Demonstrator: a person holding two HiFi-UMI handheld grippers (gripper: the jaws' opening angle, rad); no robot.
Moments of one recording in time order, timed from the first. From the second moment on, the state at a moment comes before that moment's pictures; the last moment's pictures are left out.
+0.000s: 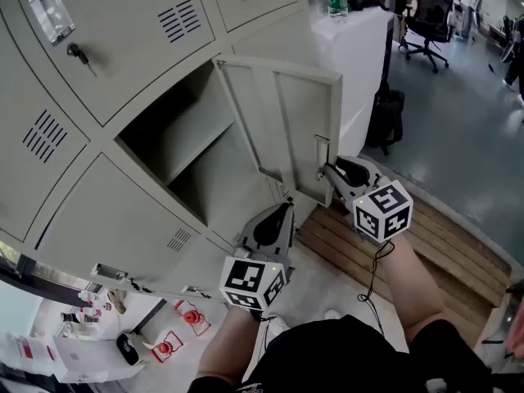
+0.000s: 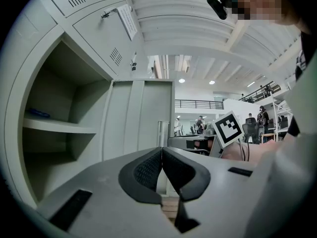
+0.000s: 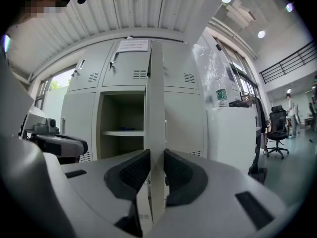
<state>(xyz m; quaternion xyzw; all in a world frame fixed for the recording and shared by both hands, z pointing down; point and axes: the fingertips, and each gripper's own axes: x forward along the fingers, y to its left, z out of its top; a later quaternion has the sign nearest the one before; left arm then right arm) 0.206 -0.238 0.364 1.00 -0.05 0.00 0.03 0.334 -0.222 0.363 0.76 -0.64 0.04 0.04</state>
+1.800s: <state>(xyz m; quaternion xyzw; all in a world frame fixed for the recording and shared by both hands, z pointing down) 0.176 -0.184 0.370 0.98 -0.19 0.00 0.03 0.286 -0.191 0.352 0.68 -0.74 0.01 0.03</state>
